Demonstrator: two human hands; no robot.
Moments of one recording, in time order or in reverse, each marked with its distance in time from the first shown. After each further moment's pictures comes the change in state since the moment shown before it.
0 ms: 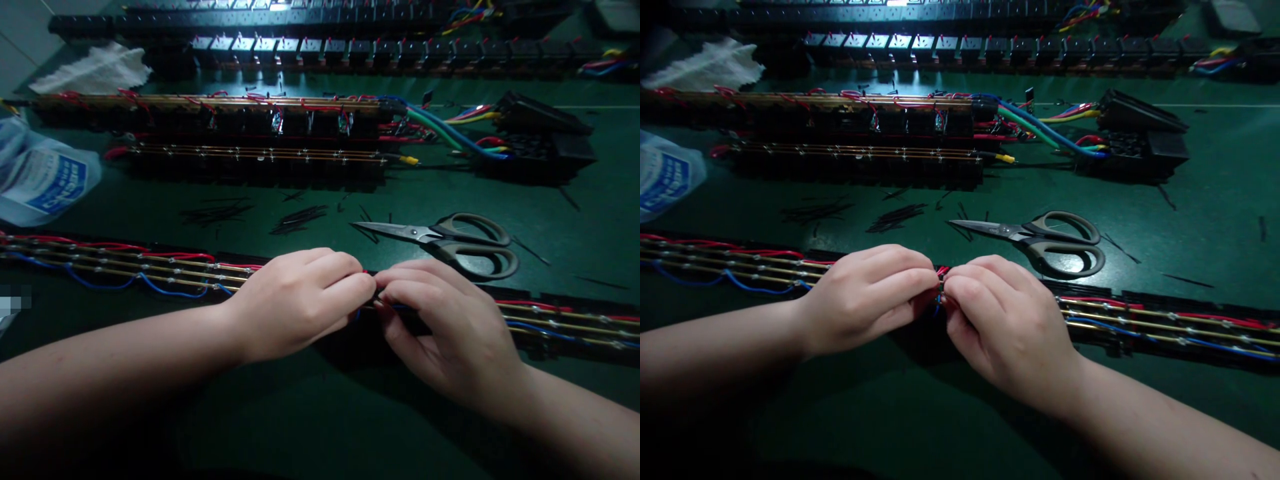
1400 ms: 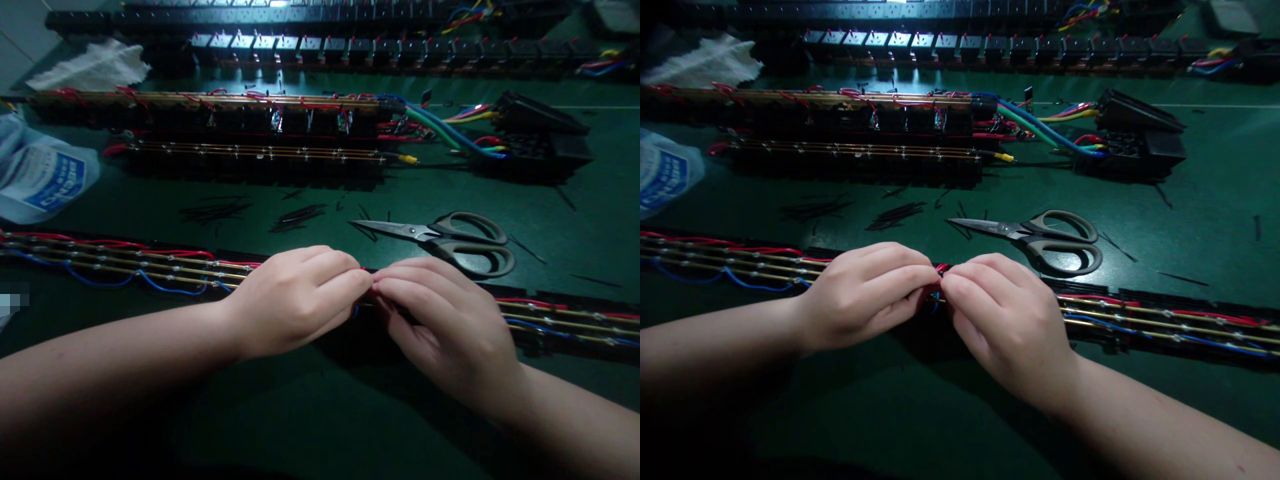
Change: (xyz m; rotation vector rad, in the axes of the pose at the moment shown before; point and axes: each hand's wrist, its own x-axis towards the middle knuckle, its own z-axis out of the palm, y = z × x) left_hand -0.001 0.000 0.002 -0.003 0.049 0.008; right_hand -0.001 0.000 0.000 -0.010 0.020 -0.003
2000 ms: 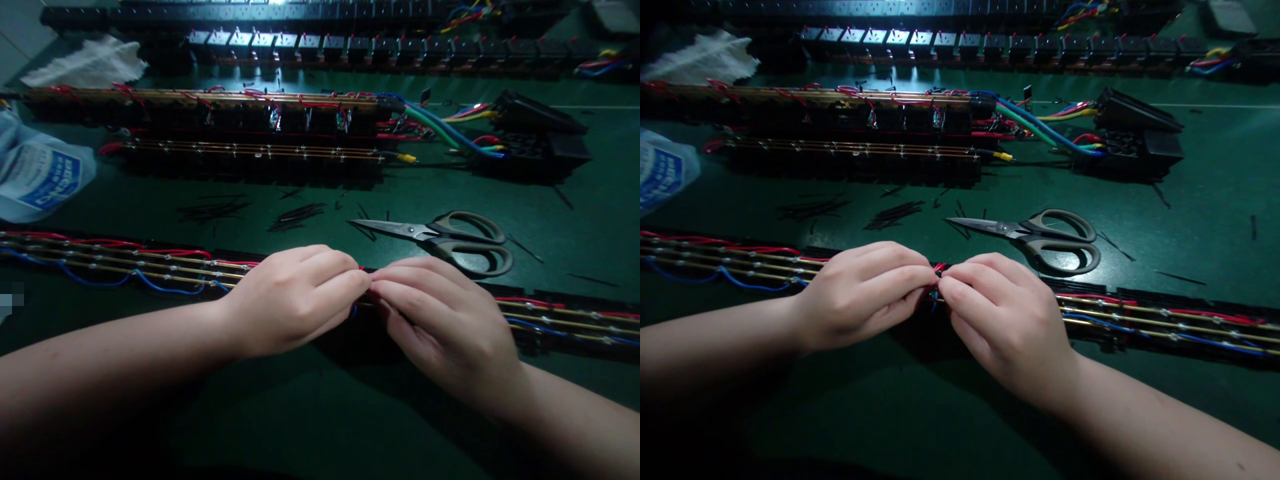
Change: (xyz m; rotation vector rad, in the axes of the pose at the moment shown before) left_hand -0.001 -0.001 -0.001 -0.004 0.006 0.001; right_hand -0.003 0.002 -0.002 0.002 -0.032 -0.031
